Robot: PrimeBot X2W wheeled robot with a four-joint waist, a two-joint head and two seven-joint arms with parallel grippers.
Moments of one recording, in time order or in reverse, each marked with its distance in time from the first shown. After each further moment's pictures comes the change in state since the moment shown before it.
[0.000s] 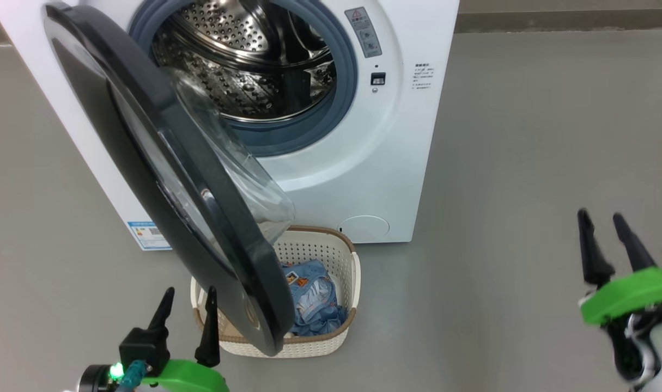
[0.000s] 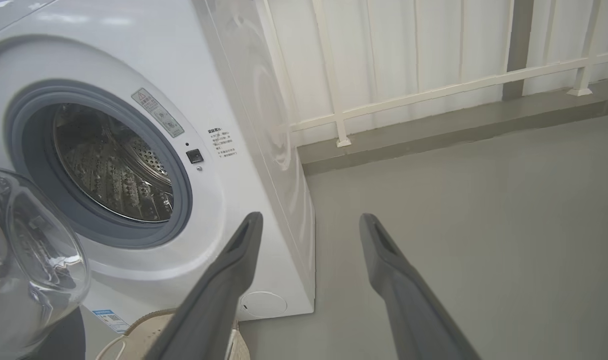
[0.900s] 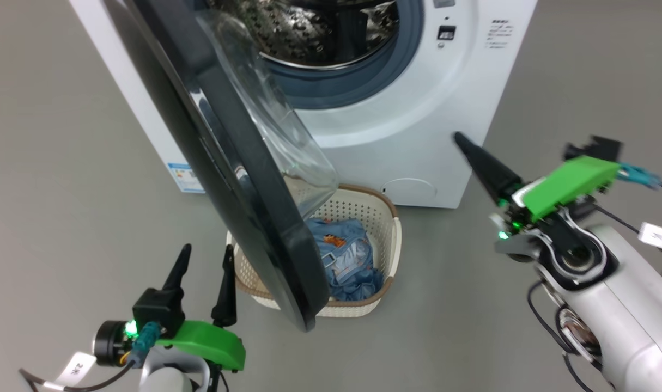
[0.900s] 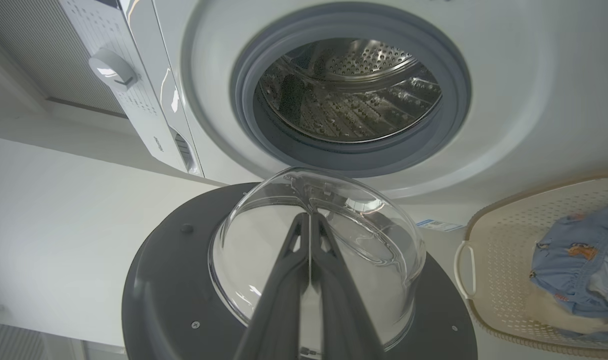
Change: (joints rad) left arm -0.109 -0.028 -0.037 0.002 -0.003 0.003 0.000; right arm -0.298 0.061 0.313 -0.152 1.071 0.000 0.364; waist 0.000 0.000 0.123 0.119
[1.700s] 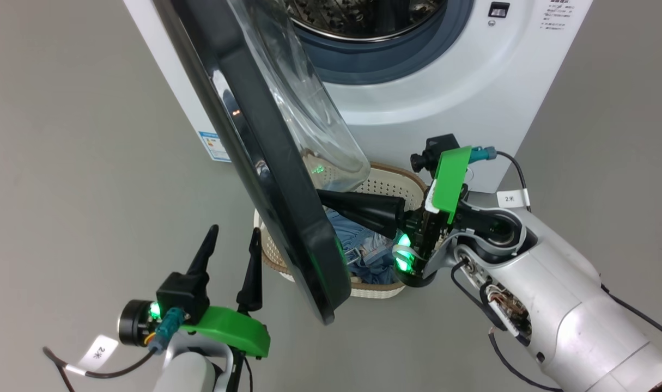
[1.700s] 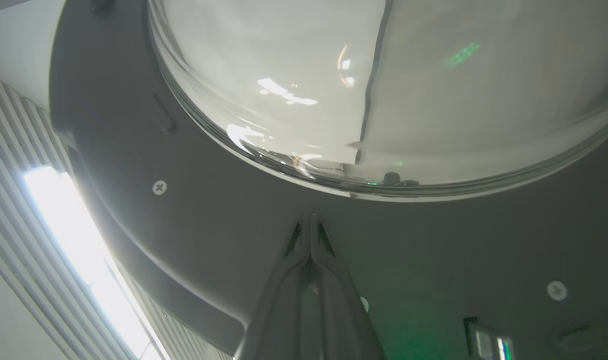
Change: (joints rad) left arm -0.047 -0.019 -0.080 -0.024 -0.028 0.015 0.000; right arm -0.181 0.193 0.151 0.215 0.305 0.000 0.630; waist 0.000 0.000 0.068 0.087
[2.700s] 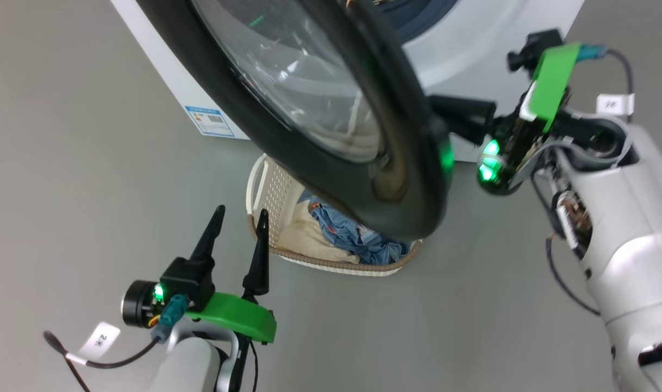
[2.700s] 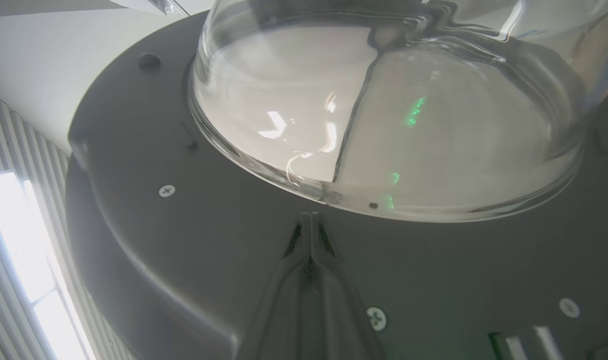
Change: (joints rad) left arm -0.035 0.000 -0.021 -0.031 0.000 0.000 0.000; right arm -0.173 -0.002 -0.504 0.159 -0.440 0.000 0.281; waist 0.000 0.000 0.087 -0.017
